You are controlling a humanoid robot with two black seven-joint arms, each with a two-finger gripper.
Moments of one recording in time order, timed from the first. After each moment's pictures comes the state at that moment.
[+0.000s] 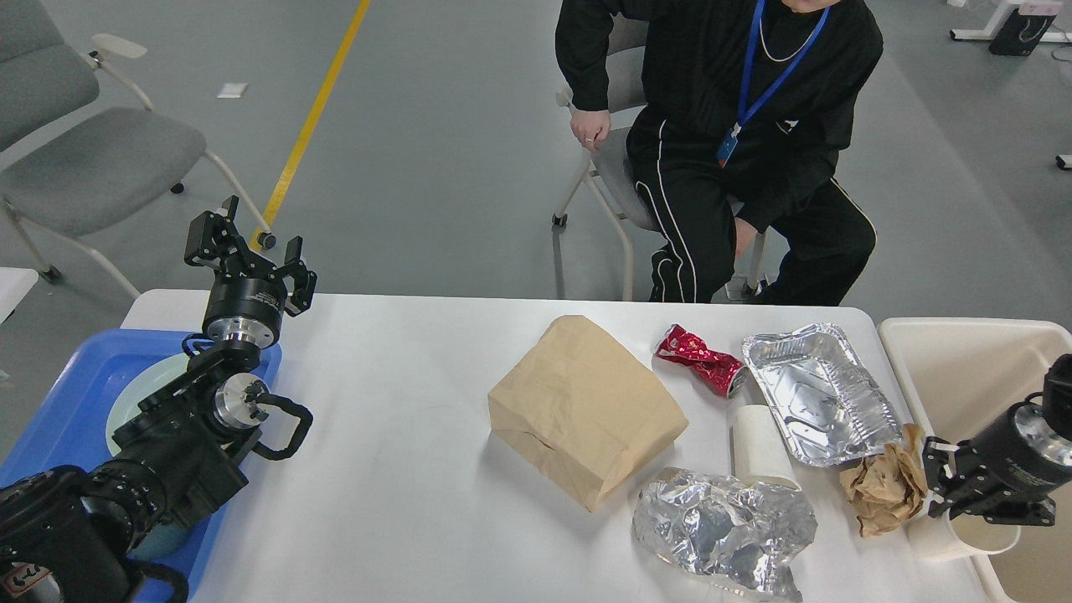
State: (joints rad) left arm -0.80 0.12 -0.55 -0.24 -0.23 -0.33 -0.63; right arm 1.25 -0.56 -1.26 0.71 0.01 0.83 0.07
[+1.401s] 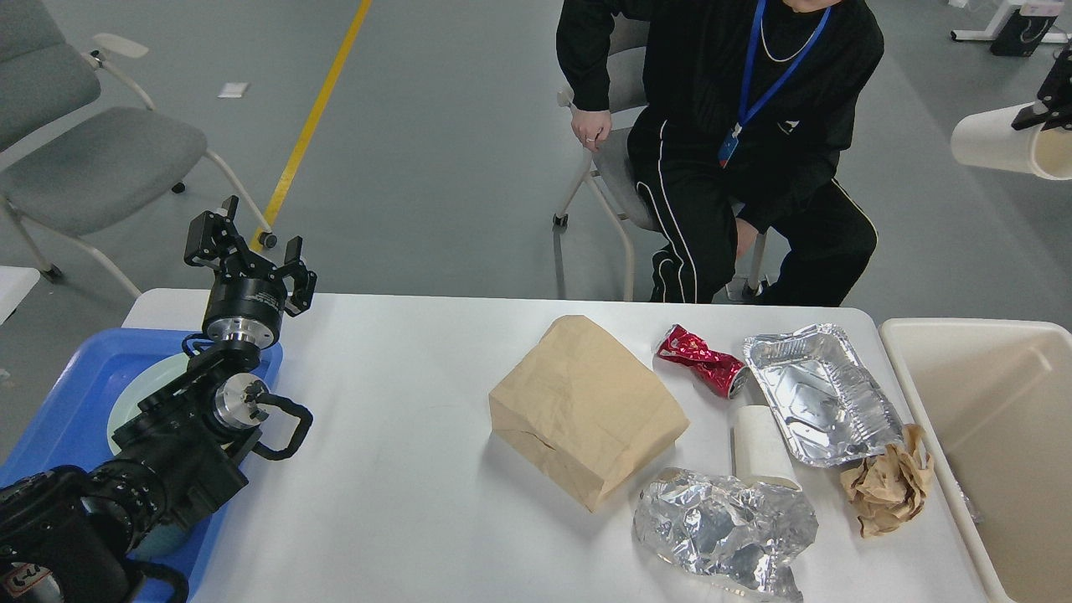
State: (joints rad) left arm -0.80 0.12 -0.55 -0.24 -0.23 -0.33 -0.63; right arm 2.01 -0.73 -1.27 0.69 0.02 0.85 0.07
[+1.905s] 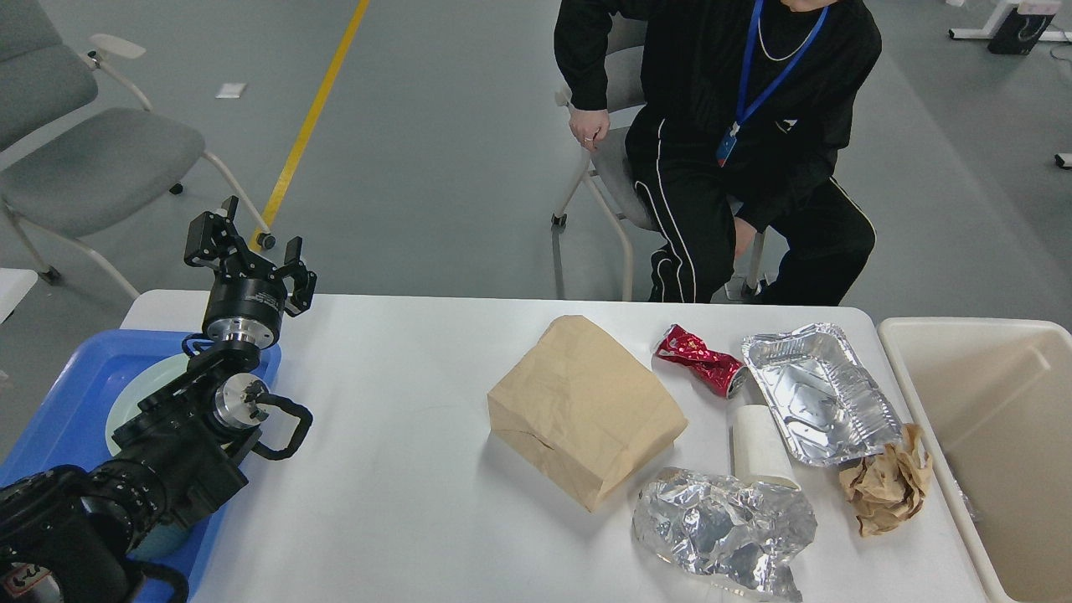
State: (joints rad) left arm -0.80 0.12 -0.55 -0.24 -0.23 -0.33 -0.63; right arm 1.31 -0.78 -1.13 0.62 0.02 0.20 0.07
